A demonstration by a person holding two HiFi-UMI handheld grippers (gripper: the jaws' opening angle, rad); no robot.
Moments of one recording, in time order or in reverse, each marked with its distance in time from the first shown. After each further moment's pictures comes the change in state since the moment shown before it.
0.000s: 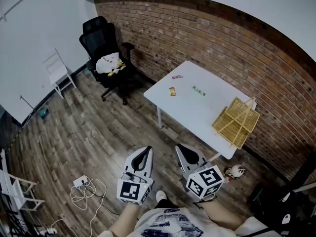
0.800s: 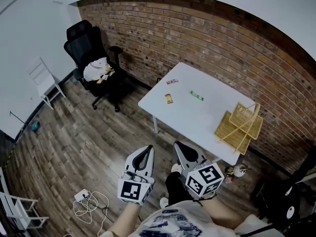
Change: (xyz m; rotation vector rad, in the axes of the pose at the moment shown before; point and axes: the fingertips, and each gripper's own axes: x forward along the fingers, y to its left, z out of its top) left arm 0.092 0.069 -0.006 -0.014 0.004 -0.112; right arm 0.100 -0.052 0.016 0.014 -0.009 -0.099
